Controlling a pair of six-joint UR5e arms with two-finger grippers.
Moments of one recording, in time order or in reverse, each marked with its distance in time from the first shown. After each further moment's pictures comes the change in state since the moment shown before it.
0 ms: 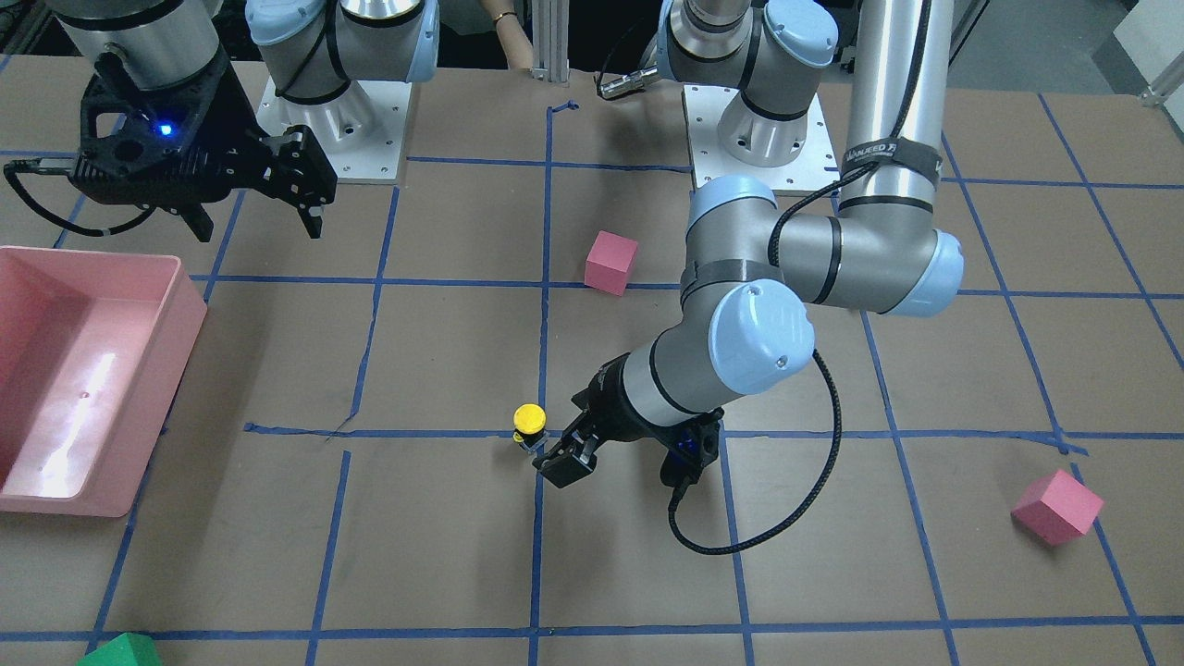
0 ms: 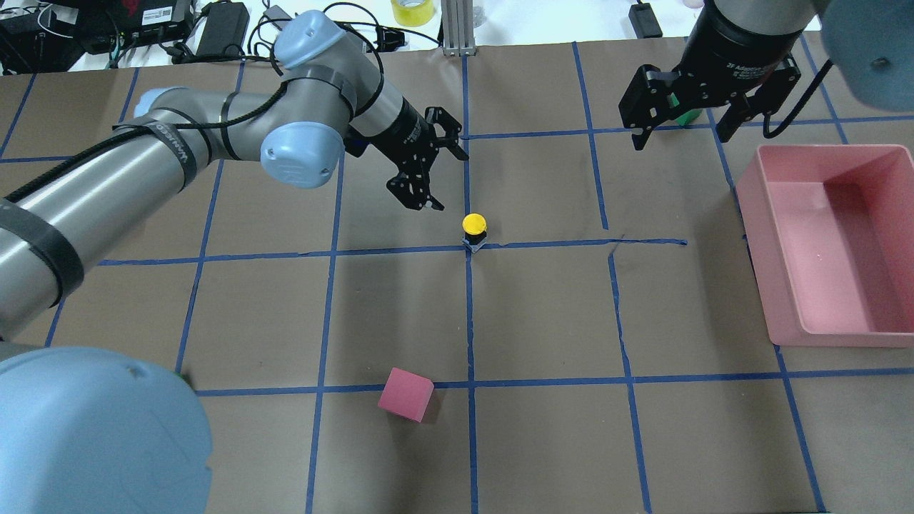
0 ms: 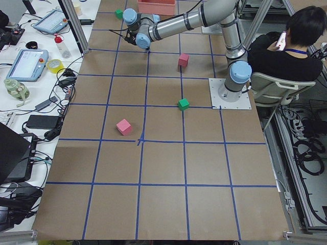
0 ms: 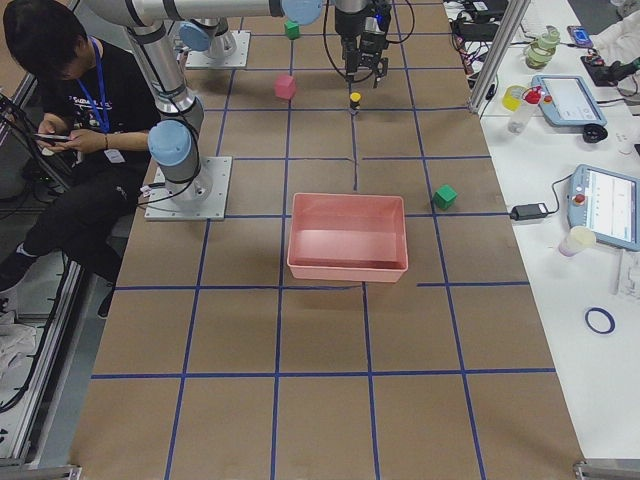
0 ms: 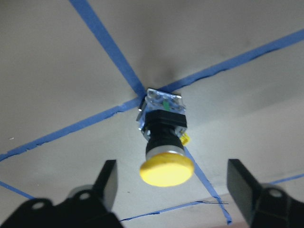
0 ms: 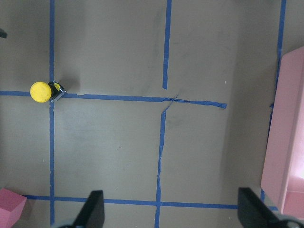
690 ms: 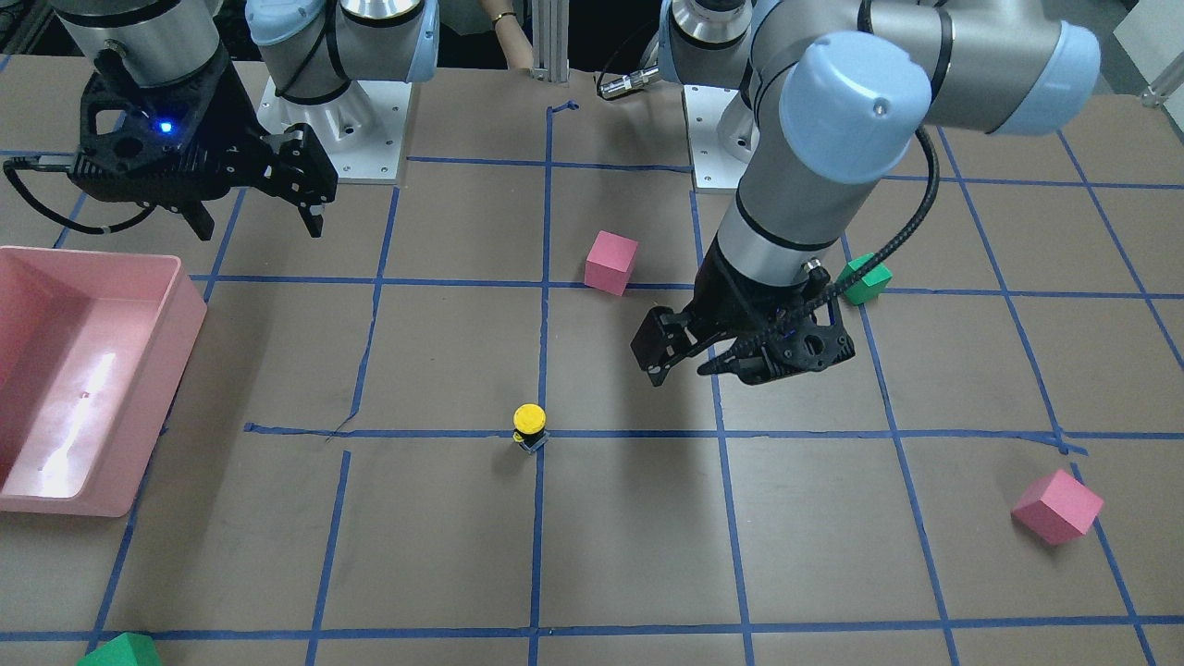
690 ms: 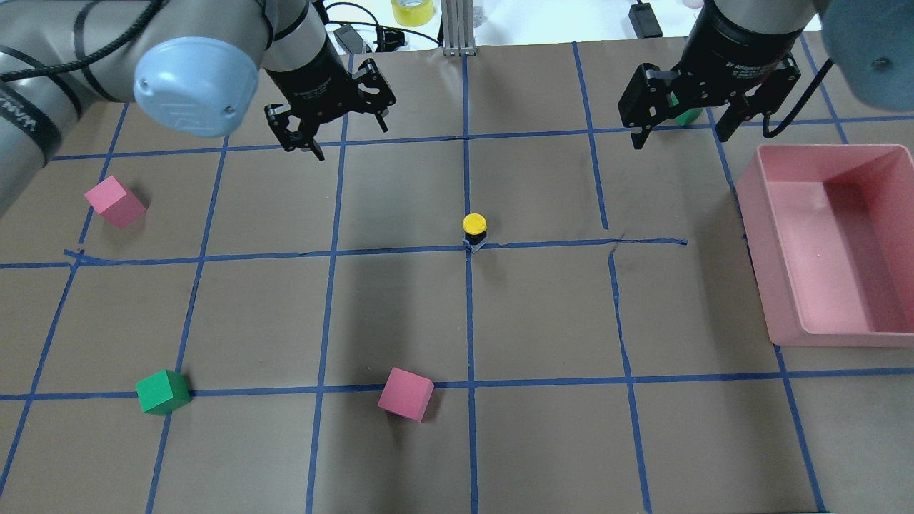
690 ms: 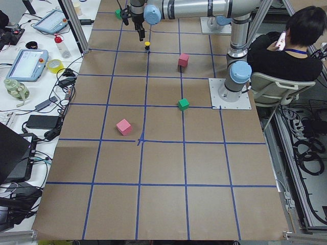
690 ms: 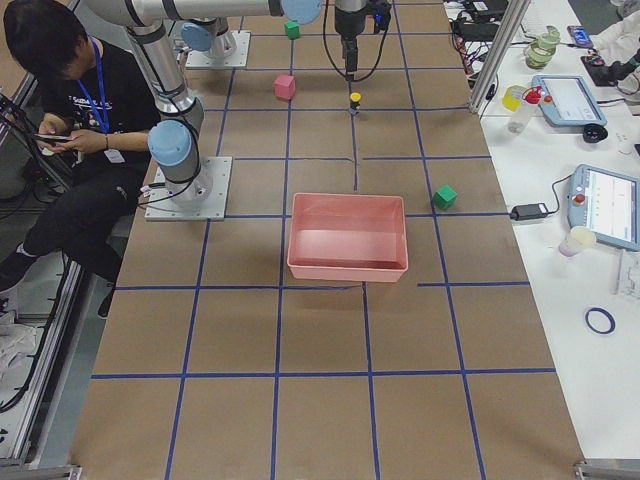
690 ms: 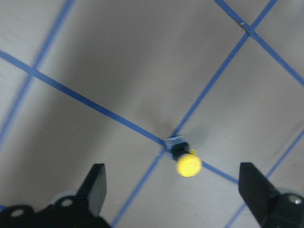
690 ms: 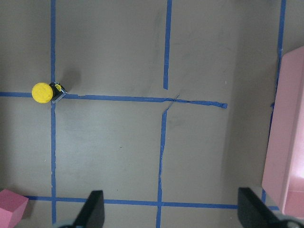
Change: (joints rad) left arm 0.031 0.250 0.057 -0.261 0.408 0.816; right arm 0.001 -0.002 0.000 0.000 0.002 0.006
